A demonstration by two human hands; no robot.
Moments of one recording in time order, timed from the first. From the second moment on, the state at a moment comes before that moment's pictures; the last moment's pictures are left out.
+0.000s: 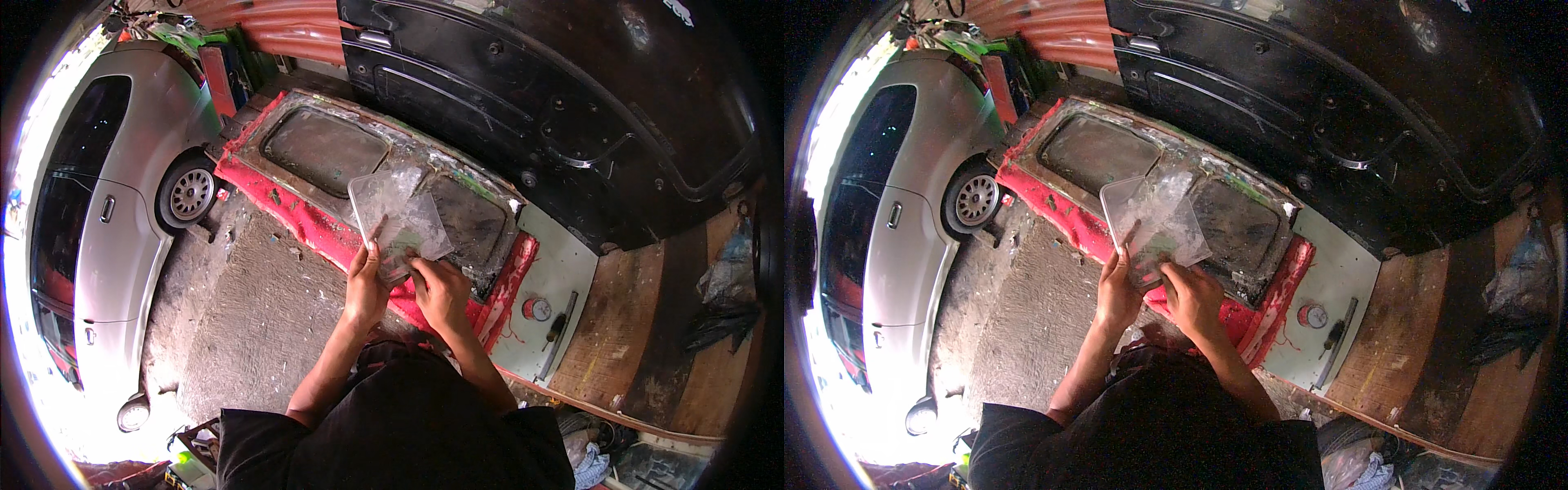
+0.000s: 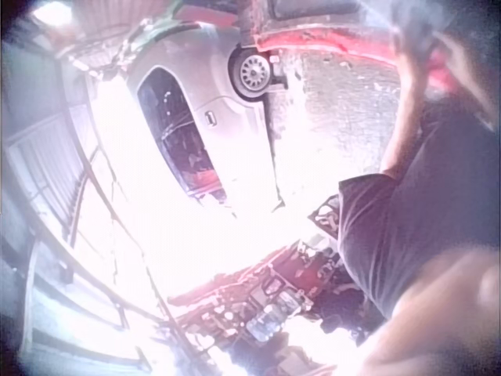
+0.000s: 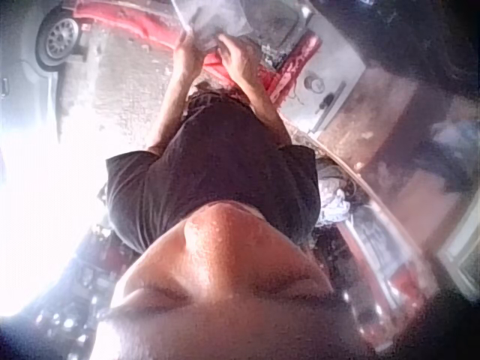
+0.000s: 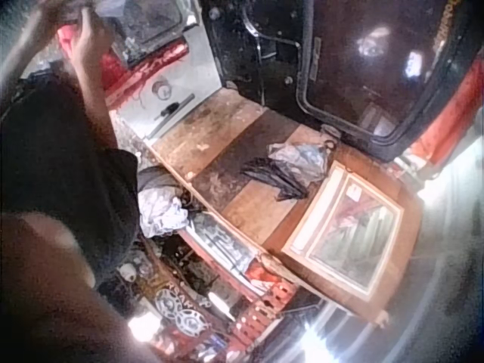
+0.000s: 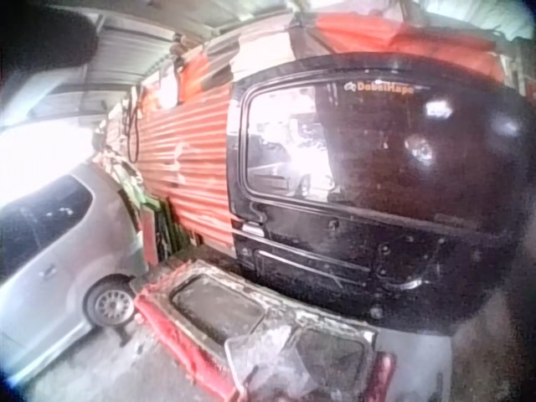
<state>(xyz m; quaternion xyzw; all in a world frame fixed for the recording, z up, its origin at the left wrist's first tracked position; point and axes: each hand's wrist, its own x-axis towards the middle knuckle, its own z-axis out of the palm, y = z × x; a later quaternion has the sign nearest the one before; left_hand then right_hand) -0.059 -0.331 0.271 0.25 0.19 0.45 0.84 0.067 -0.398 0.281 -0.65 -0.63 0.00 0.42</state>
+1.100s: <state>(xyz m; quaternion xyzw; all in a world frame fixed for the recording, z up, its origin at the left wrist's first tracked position) -0.064 -0.355 0.260 0.24 0.25 0.42 0.84 0.088 -0.395 0.275 -0.66 -0.37 0.23 0.62</state>
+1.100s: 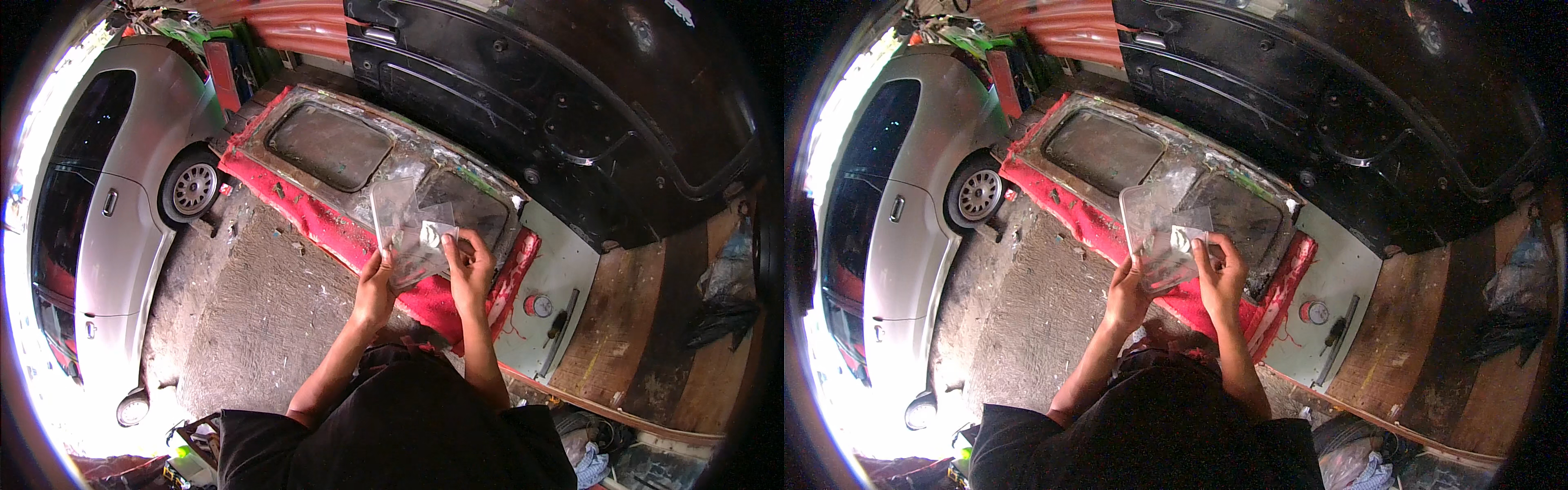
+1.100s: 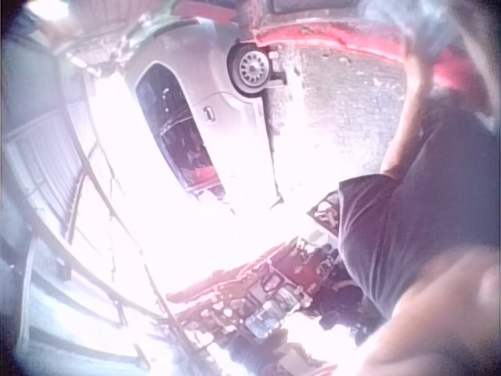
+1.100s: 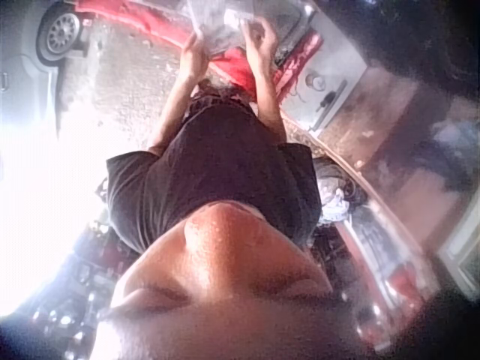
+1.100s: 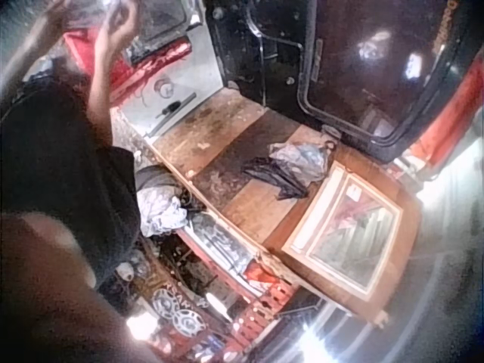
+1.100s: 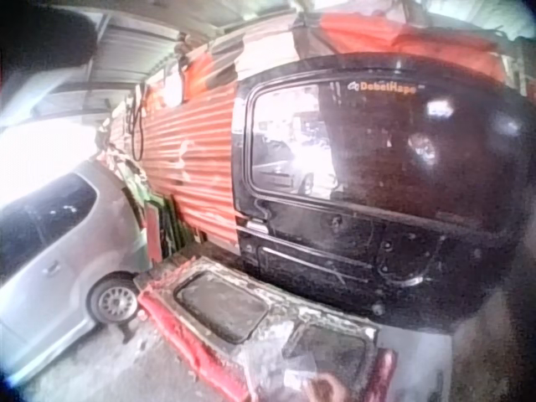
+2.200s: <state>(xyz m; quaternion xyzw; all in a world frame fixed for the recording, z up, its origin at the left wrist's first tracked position) -0.085 -0.334 0.255 0.38 0.37 0.36 0.77 0.093 -0.385 0.319 -0.54 -0.74 0.05 0.39</state>
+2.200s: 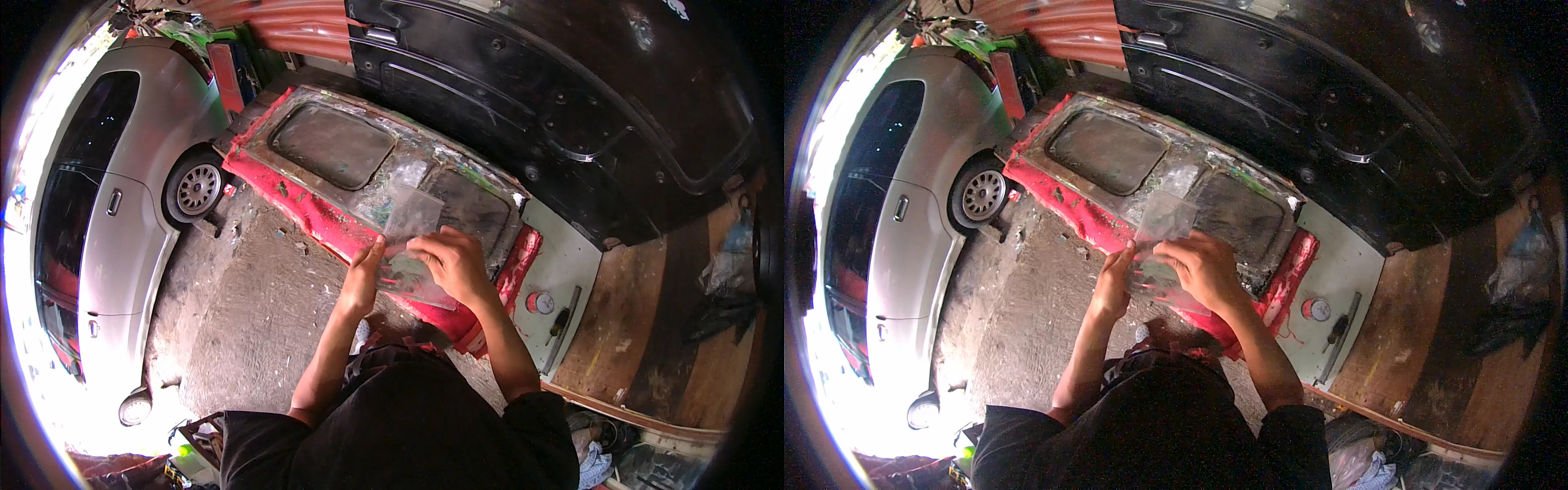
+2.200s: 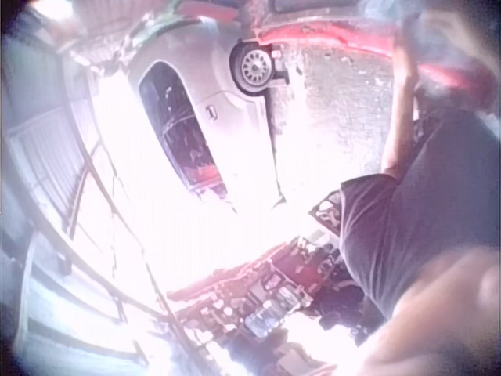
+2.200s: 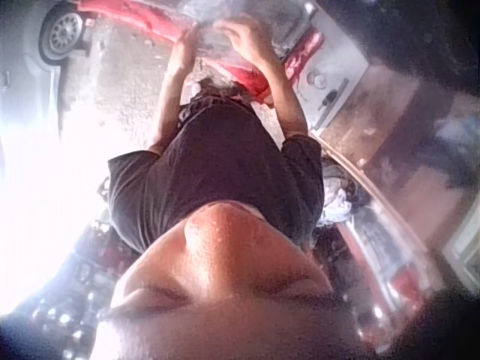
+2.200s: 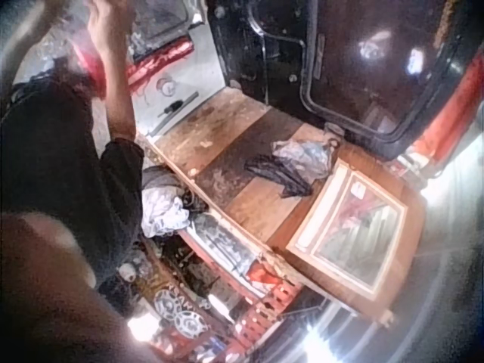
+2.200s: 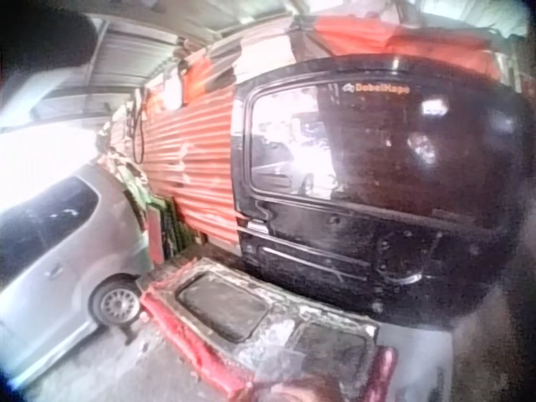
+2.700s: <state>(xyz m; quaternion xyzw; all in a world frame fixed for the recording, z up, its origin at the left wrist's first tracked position) -0.079 -0.342 0.246 0.35 0.46 0.48 0.65 0.103 -0.421 0.301 -0.54 -0.78 0.00 0.33</state>
